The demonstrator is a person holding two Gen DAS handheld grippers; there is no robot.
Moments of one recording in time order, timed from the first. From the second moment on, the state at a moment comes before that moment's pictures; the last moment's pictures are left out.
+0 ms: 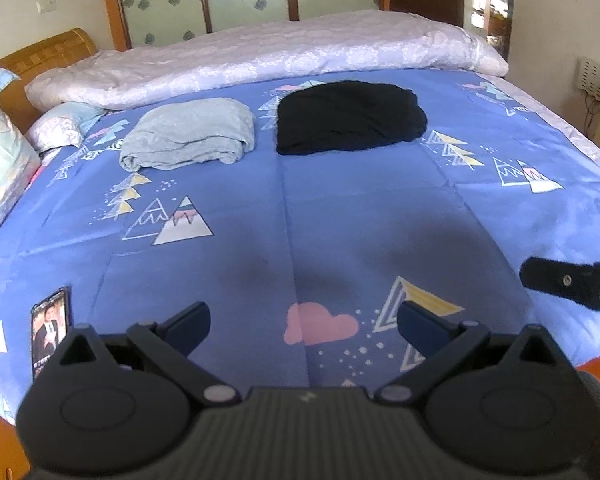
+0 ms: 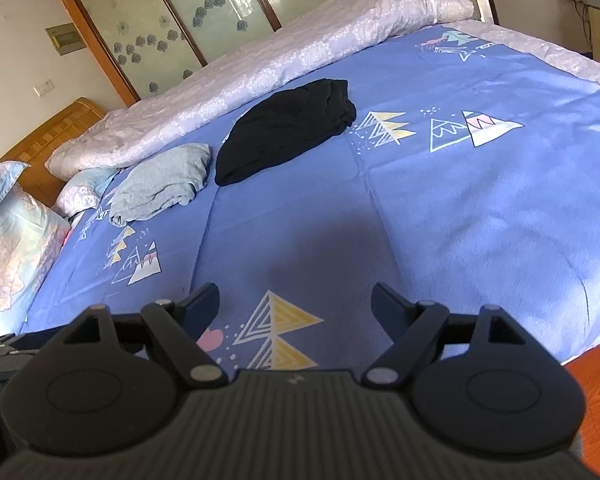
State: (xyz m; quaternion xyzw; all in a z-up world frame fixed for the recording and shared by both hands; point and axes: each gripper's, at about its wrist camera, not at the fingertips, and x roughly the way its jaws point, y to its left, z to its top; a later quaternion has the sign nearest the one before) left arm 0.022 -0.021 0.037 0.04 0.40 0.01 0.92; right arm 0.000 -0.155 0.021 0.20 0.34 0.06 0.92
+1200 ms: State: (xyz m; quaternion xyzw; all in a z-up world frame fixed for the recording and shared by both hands) left arm 0.028 -0.020 0.032 0.05 0.41 0.01 0.91; right arm -0.002 -0.153 0.018 0.21 0.34 0.05 0.92
